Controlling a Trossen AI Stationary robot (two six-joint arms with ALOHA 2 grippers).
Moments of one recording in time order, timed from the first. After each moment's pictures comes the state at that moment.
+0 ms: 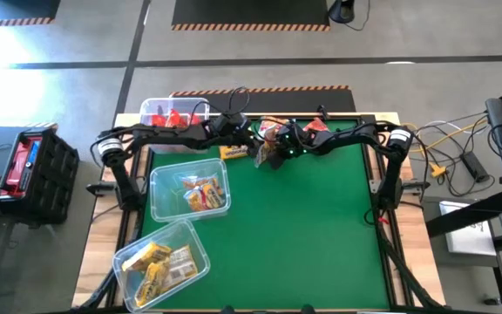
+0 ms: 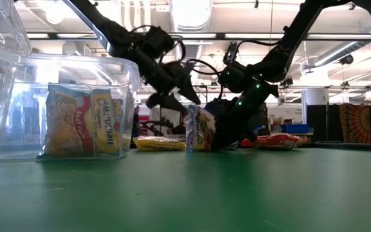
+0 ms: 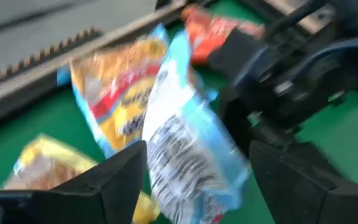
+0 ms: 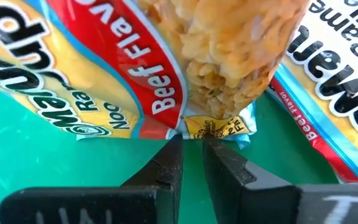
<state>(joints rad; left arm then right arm) 0.45 1.79 1.12 0.09 0.03 -0.35 -0.50 1.87 0.95 0.09 -0.14 0.36</state>
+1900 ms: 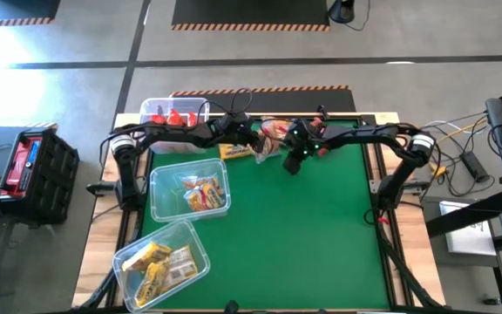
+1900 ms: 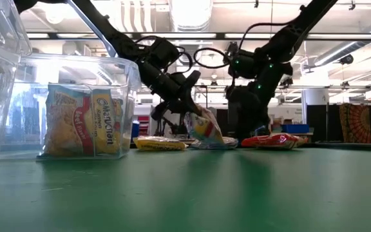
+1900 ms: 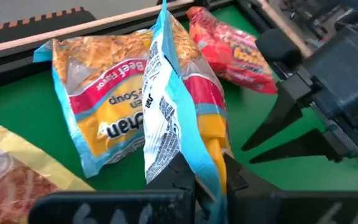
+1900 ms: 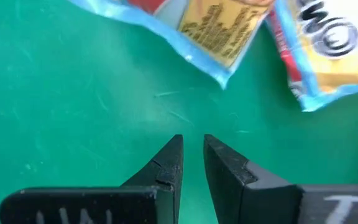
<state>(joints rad) 0.47 1.89 1.16 0.16 0.09 -0.53 -0.53 1.67 0.95 -0.33 -0.21 0.06</state>
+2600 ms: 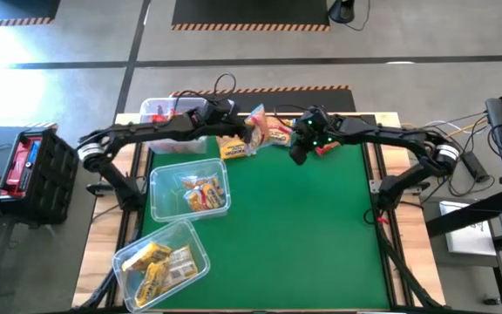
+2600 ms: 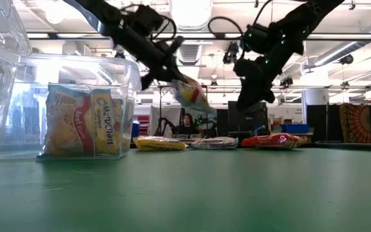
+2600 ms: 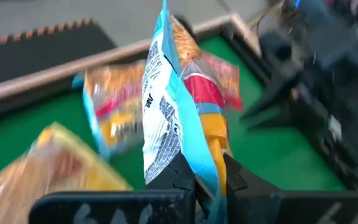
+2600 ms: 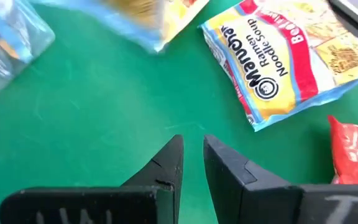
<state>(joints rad) 0.48 1.60 1.16 -0.10 0.07 -0.57 -0.56 1.45 0.95 -0.37 -0.21 0.13</state>
